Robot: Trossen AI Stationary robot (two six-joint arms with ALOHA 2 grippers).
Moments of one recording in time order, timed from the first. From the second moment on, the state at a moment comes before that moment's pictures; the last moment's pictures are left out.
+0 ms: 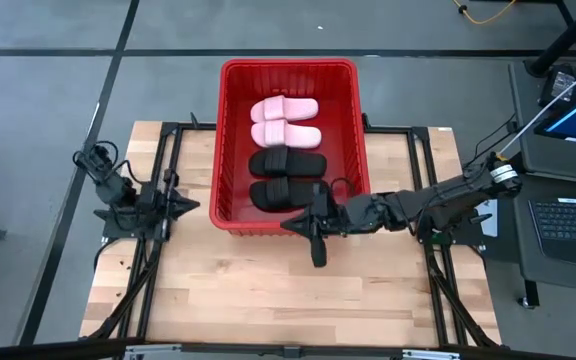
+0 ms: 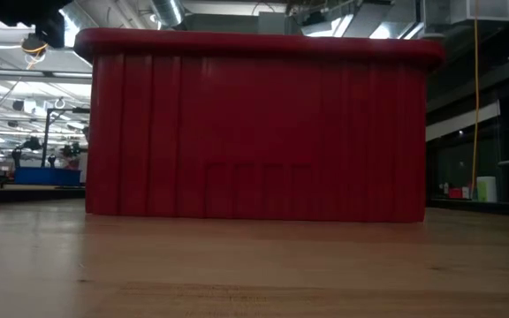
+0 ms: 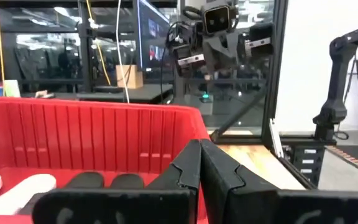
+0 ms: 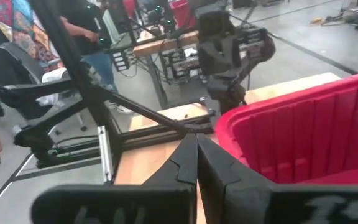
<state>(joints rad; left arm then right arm) -0.72 0.00 0.24 -0.07 -0.76 0.10 0.30 1.51 1.22 0.12 0.27 0.31</state>
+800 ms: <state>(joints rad) -0.72 0.00 0.14 -0.22 -0.79 -0.11 0.37 1.51 1.22 0.15 0.30 0.25</state>
